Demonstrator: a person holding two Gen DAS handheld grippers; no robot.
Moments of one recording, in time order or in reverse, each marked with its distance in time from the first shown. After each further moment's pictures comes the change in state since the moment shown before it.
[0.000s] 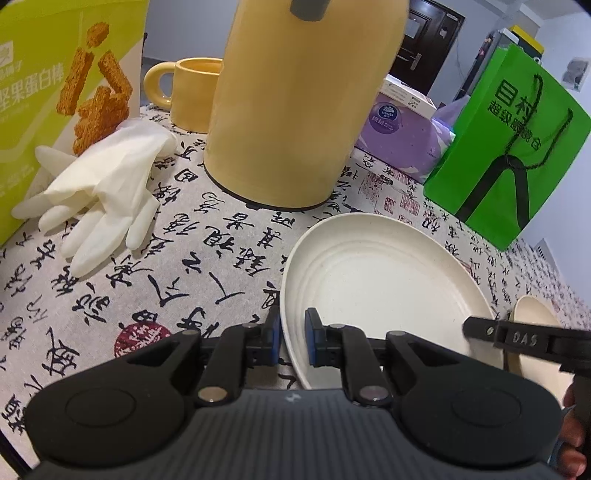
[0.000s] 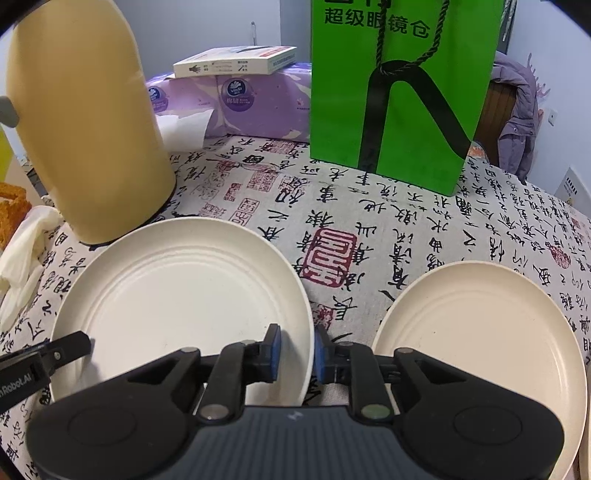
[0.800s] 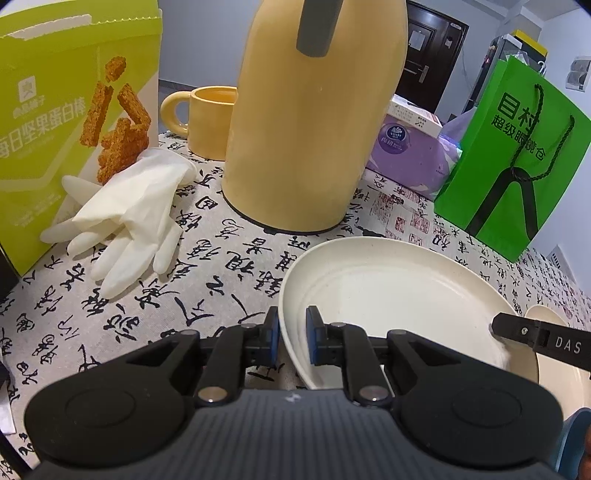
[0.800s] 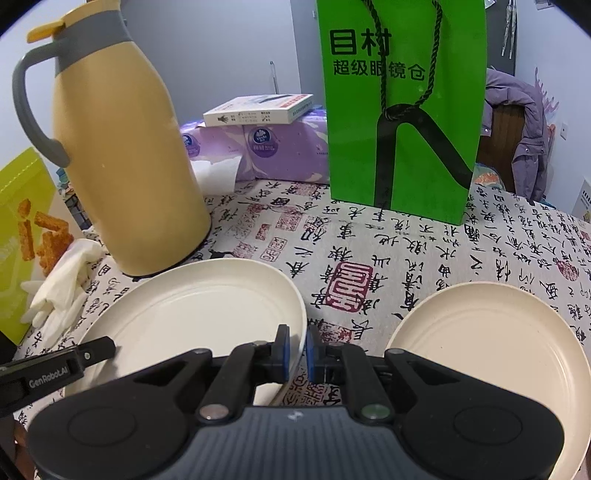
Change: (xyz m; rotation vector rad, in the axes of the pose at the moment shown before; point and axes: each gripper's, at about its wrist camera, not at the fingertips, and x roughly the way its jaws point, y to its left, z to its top) left arm -0.015 0.001 0.003 0.009 -0.068 0.053; right arm -0.032 -0.005 -0.008 0.004 -0.130 0.111
